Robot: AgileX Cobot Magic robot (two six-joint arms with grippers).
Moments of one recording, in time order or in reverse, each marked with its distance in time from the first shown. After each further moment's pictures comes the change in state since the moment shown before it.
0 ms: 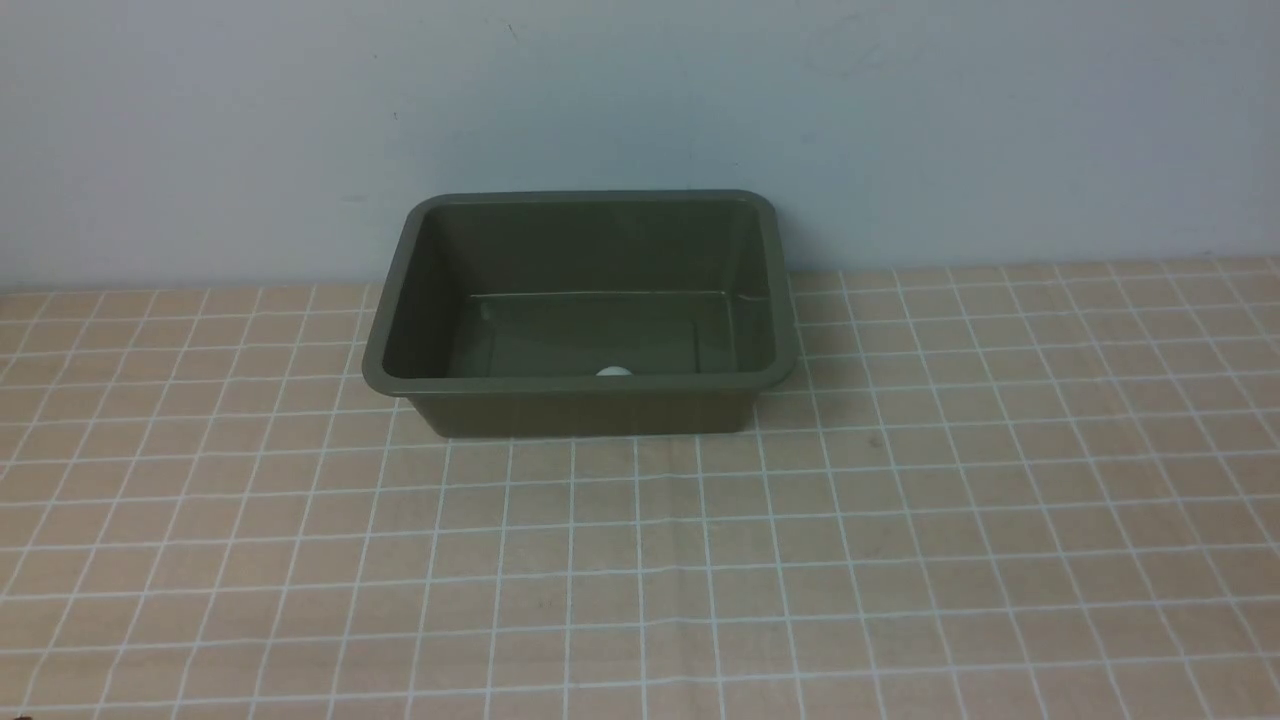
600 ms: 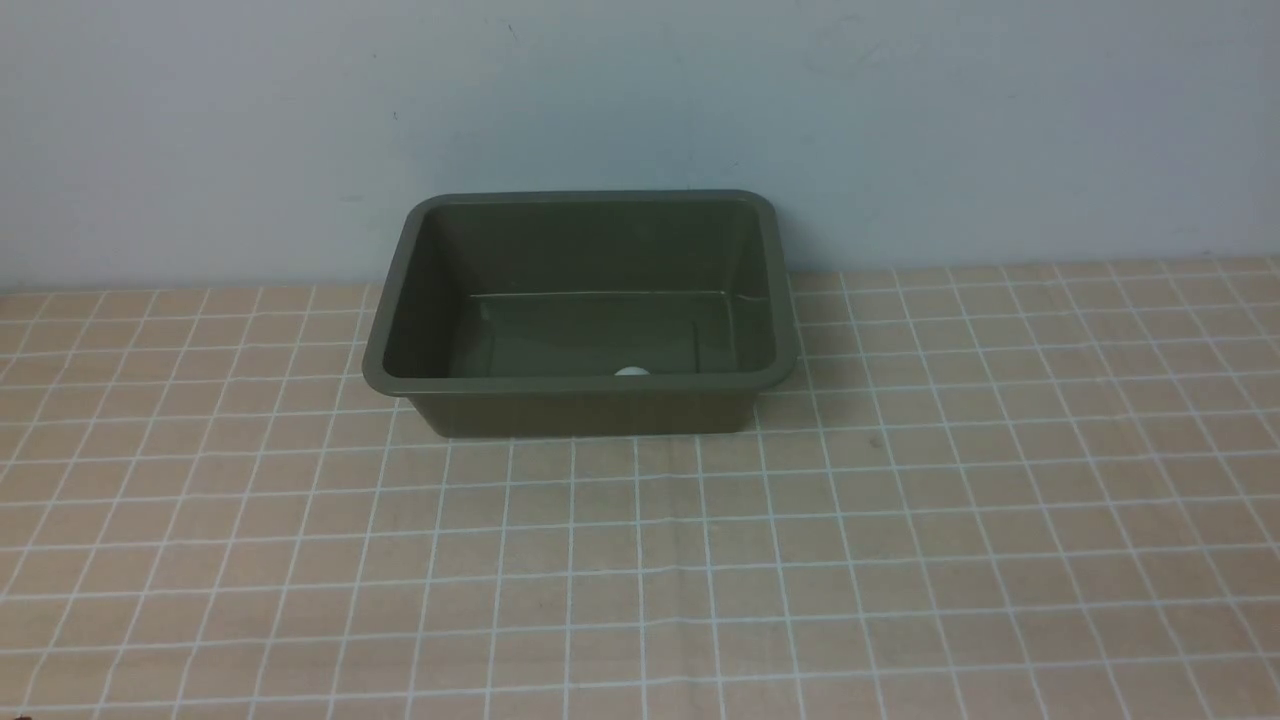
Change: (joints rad) right arm -0.040 -0.050 0.001 -0.009 0.135 -0.007; left arm 0.000 0.000 0.000 0.000 0.000 0.000
